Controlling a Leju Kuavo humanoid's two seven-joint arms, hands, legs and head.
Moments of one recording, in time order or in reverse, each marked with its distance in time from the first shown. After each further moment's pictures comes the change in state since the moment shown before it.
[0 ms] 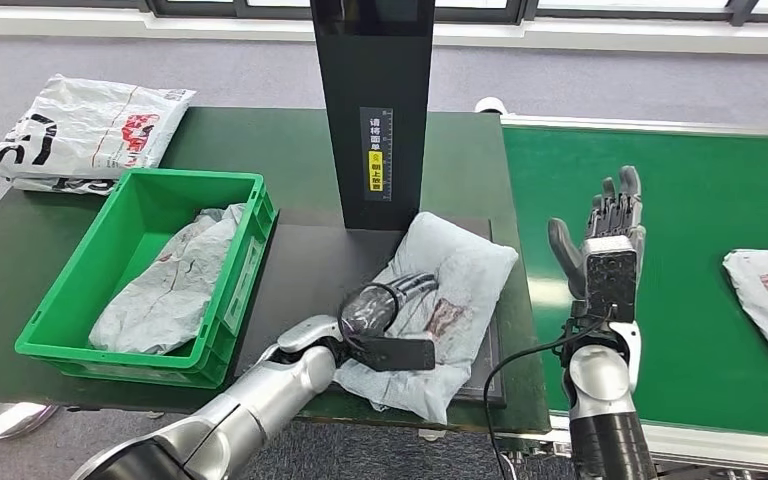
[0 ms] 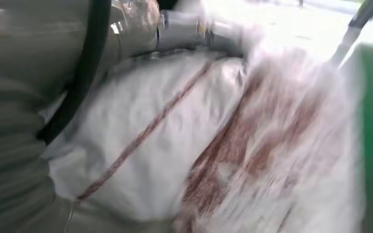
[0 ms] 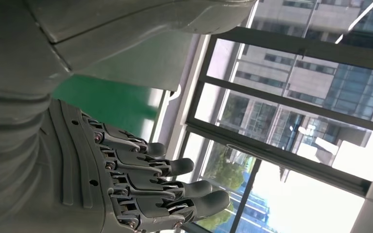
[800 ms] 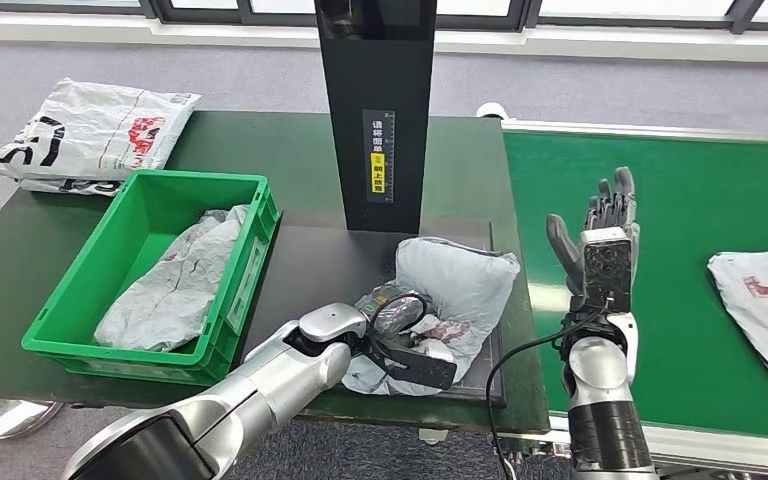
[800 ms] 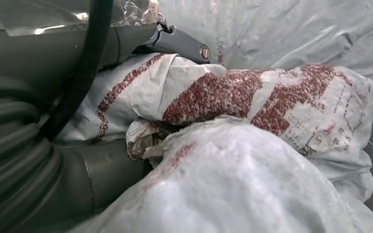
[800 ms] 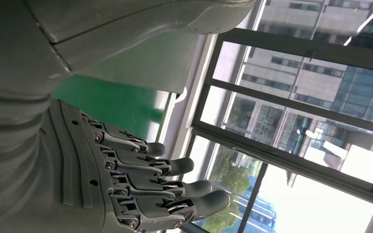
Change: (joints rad) left arm -0.096 0.002 -0.194 0.106 -0.127 -0.040 0.096; right arm -0.036 0.018 -0.046 0.077 0.019 0.035 -0.009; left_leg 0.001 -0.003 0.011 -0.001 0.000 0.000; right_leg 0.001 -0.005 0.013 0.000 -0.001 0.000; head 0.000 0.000
